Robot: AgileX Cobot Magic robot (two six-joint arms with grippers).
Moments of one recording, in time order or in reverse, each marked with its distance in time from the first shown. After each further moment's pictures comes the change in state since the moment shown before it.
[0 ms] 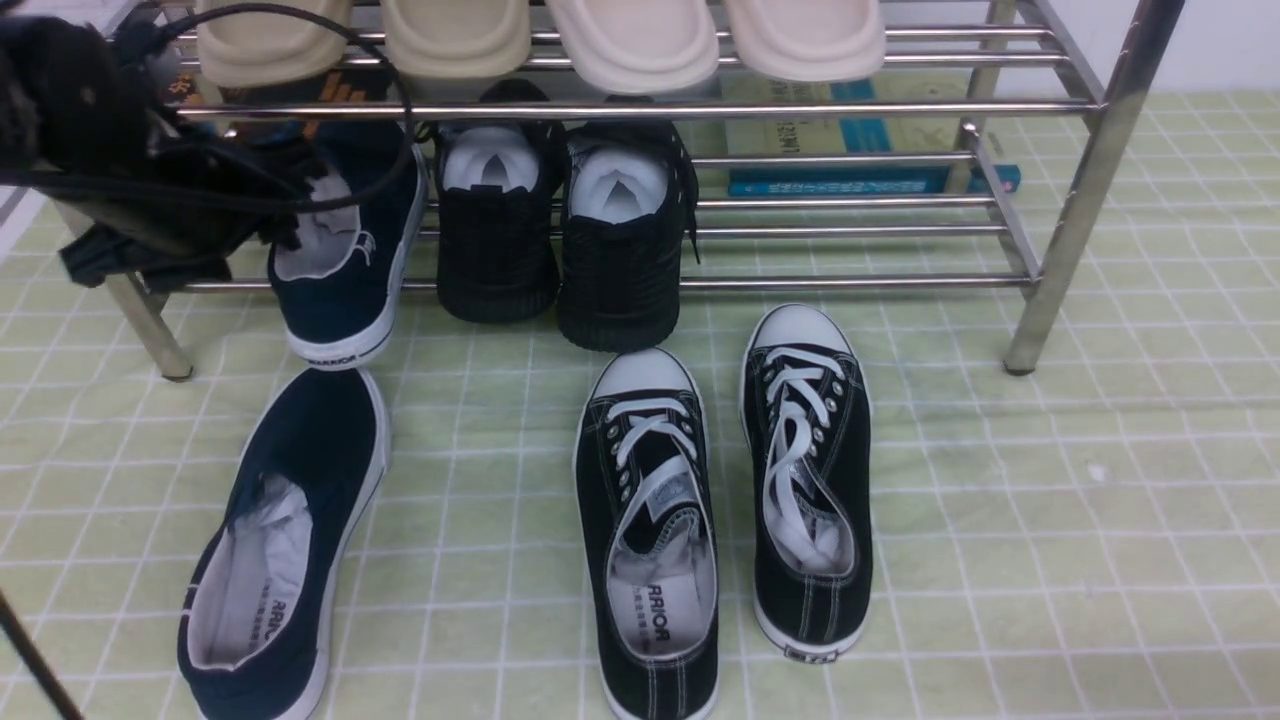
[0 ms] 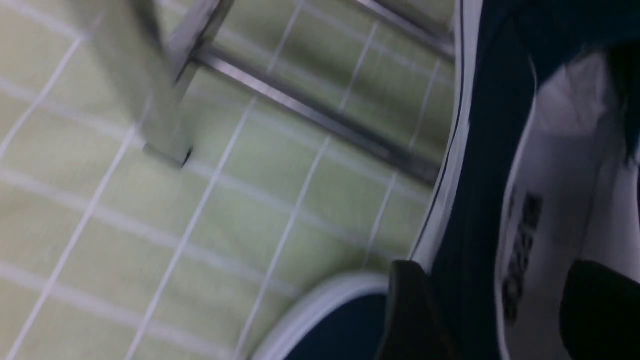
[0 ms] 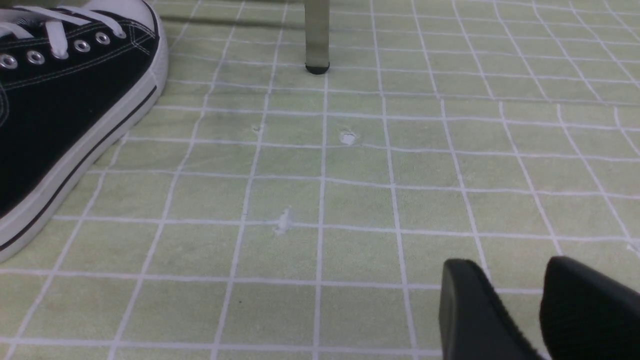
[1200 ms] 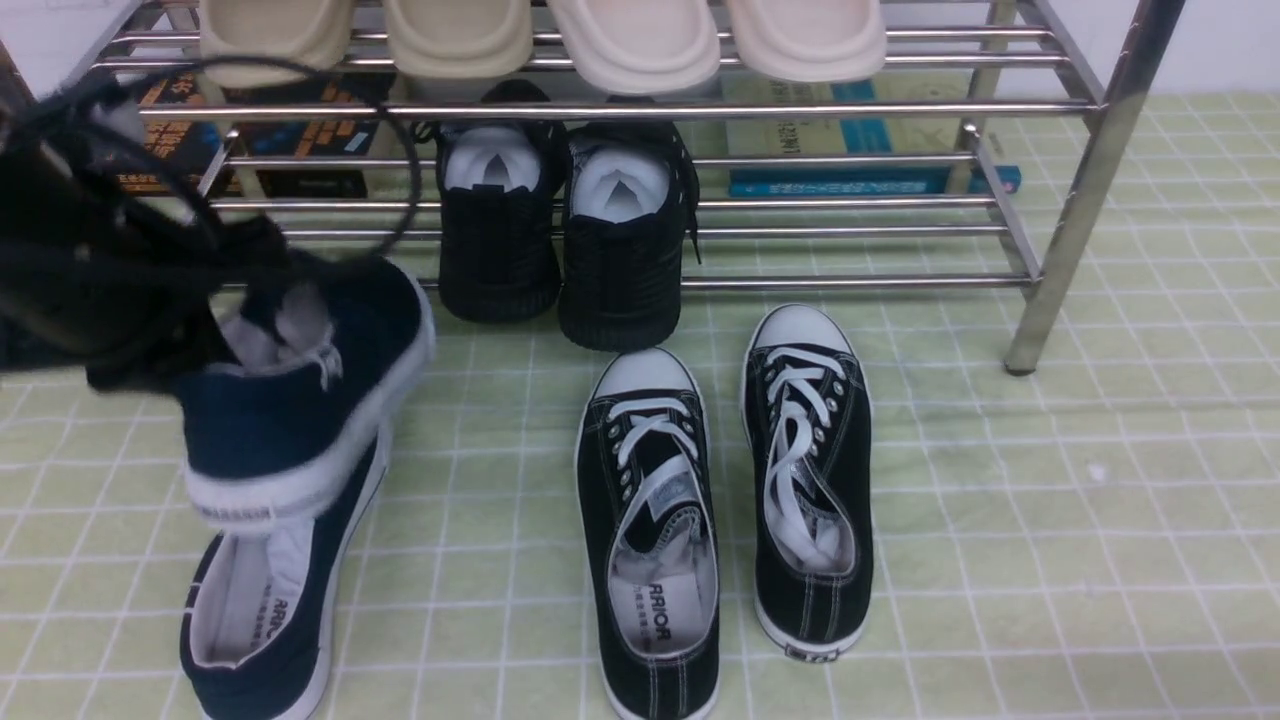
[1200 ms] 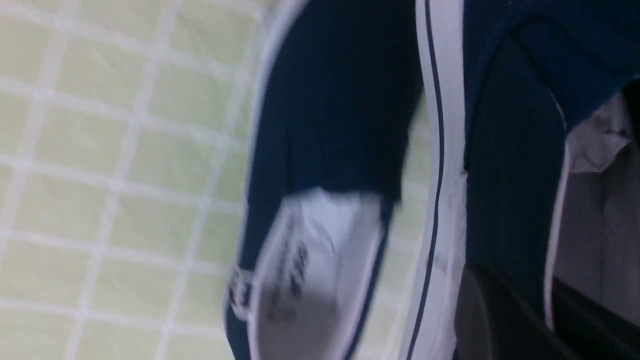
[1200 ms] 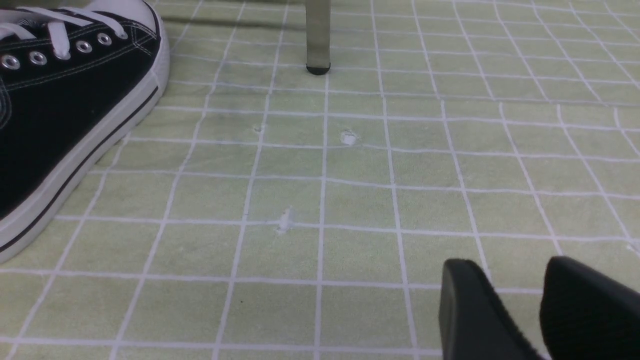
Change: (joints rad) right arm 0.000 0.000 0.000 0.001 0.000 0.000; left arm -0.020 -0.350 0.170 -0.224 0.520 0.227
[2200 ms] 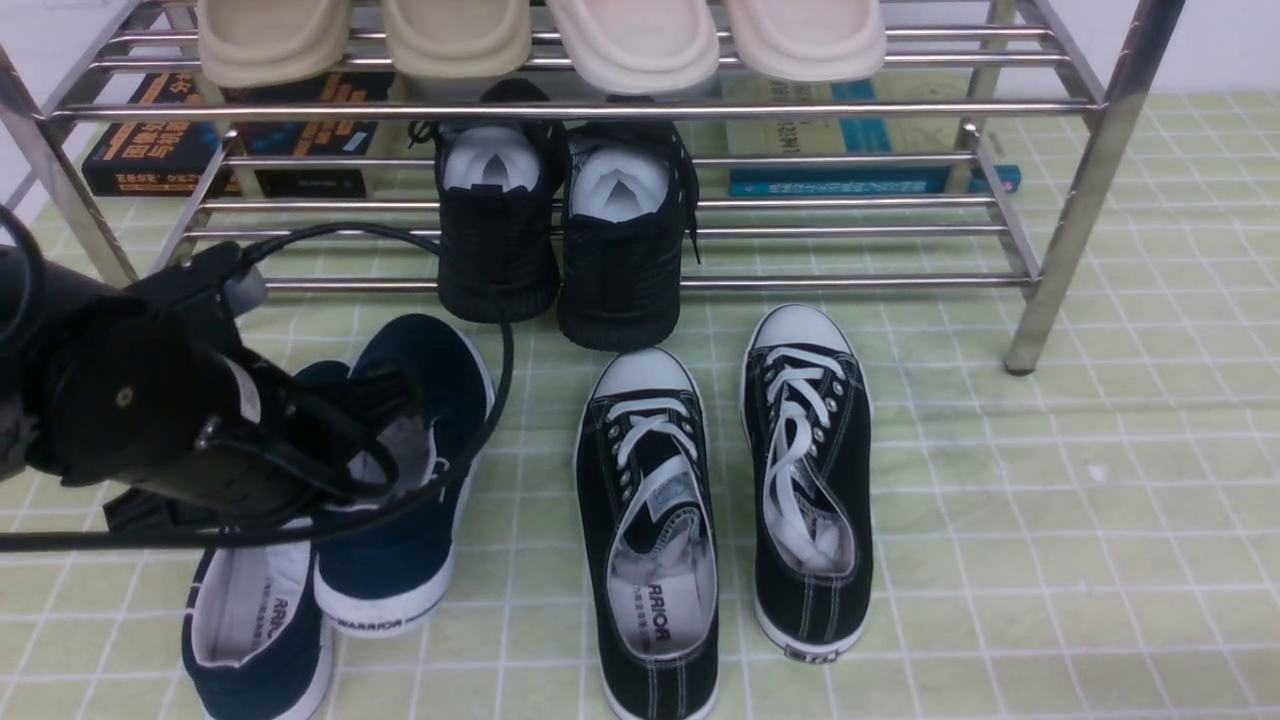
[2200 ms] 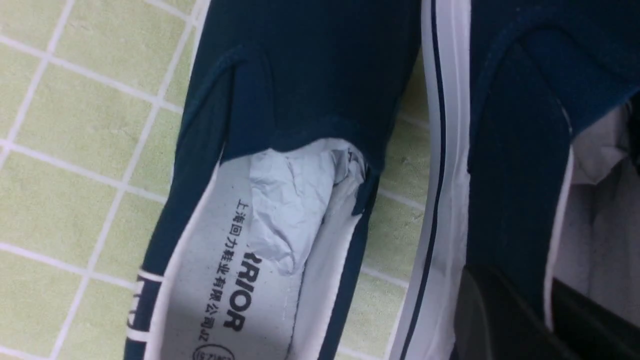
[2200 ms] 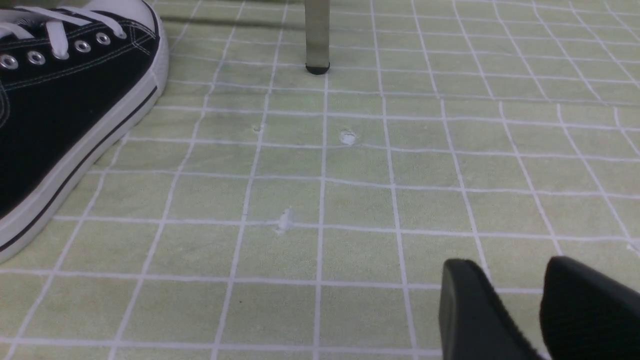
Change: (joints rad) right arm 0.000 0.000 0.000 0.000 0.000 0.000; left arm -0.290 -0.043 0.321 0.340 -0.429 -0.569
